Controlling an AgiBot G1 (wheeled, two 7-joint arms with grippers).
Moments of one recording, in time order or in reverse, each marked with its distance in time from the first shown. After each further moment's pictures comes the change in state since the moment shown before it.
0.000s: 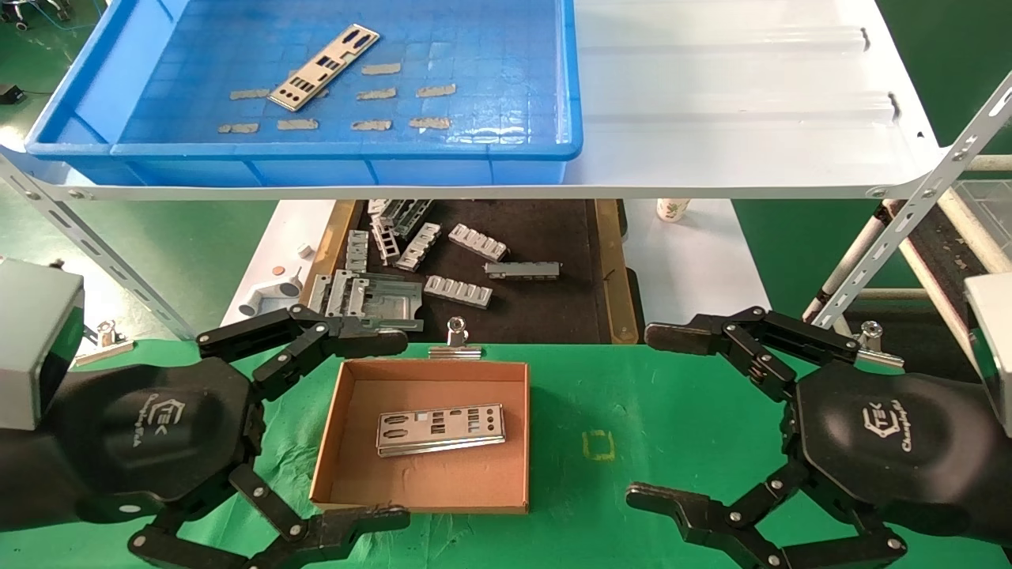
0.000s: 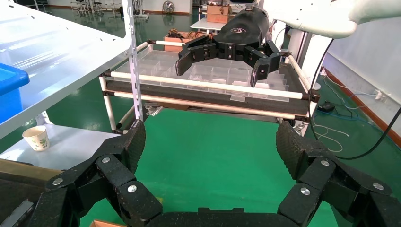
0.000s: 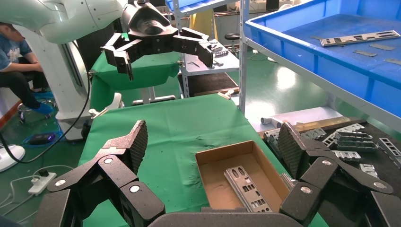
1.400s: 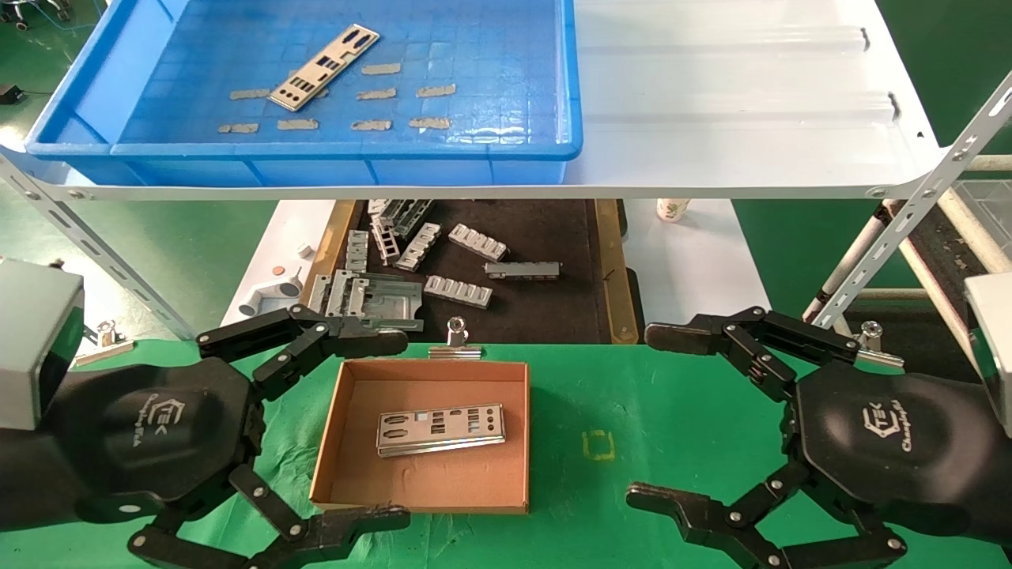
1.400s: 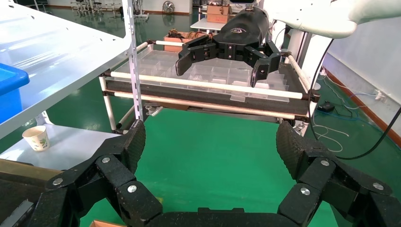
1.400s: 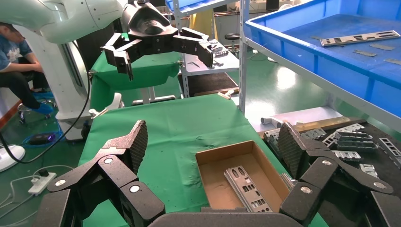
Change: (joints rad) left arm 0.000 0.000 0.000 0.000 0.000 0.000 0.000; right arm 0.000 0.000 0.000 0.000 0.000 0.000 0.000
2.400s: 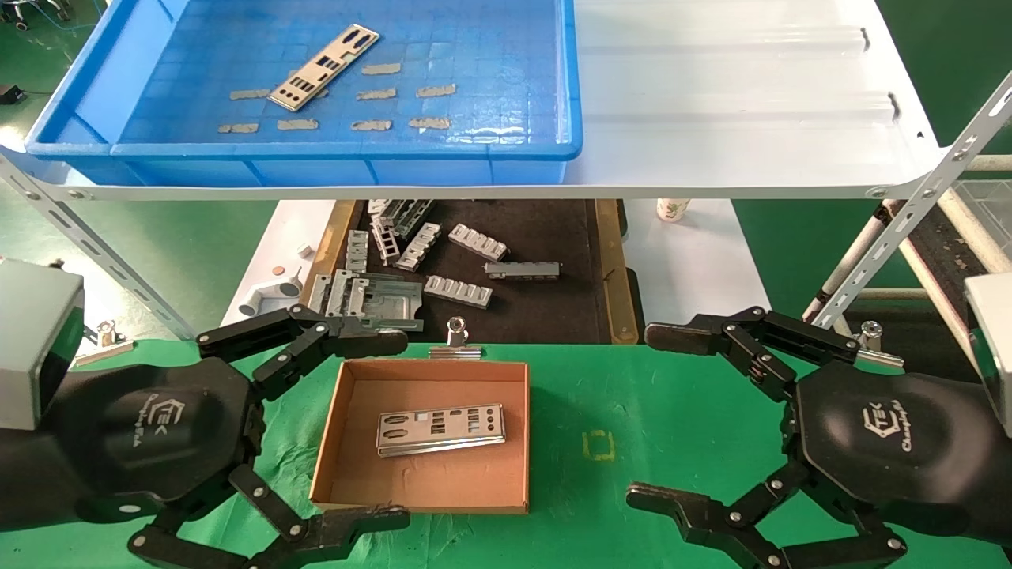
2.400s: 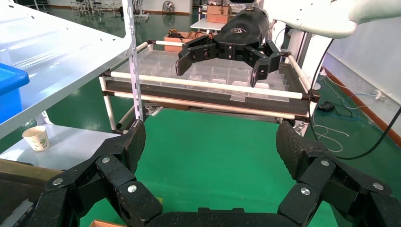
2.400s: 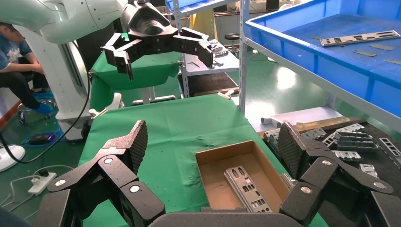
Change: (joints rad) left arm 0.000 0.000 0.000 0.000 0.000 0.000 0.000; right arm 0.000 0.000 0.000 0.000 0.000 0.000 0.000
